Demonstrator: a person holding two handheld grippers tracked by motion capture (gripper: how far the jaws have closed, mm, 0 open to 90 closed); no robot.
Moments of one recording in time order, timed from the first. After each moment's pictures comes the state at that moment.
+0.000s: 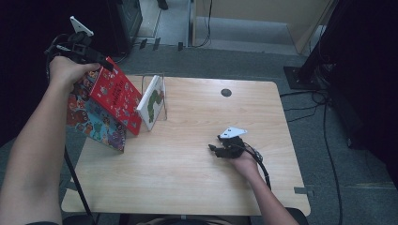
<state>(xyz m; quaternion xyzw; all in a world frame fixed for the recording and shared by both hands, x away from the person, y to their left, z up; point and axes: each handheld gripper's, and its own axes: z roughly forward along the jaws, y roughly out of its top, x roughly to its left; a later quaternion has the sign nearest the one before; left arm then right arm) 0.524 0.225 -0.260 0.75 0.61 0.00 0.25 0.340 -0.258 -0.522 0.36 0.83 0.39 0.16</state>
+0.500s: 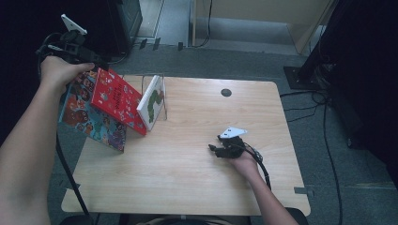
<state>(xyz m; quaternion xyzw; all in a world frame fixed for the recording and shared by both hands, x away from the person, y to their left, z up) 0.510 0.233 -0.249 0.76 0.60 0.01 0.26 0.340 -0.258 -0.522 0.36 0.83 0.39 0.16</state>
